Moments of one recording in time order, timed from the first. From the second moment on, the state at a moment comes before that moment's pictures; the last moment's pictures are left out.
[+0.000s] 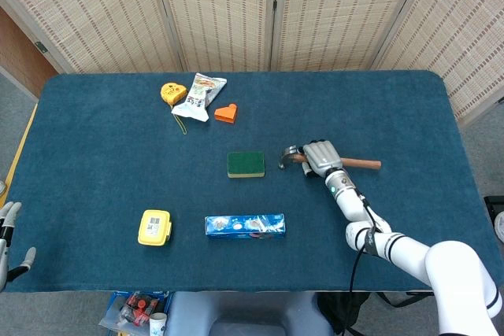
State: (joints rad) left arm -0.01 -1.16 -0.06 -1.55 1.41 1.53 0.07; right arm 0.94 -1.69 0.18 -0.92 -0.92 0.57 -0.22
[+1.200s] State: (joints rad) left arm 0.00 -1.15 -0.06 -1.58 1.41 1.53 0.10; right arm 0.81 -1.48 0.20 -1.15 -1.10 0.67 0.02
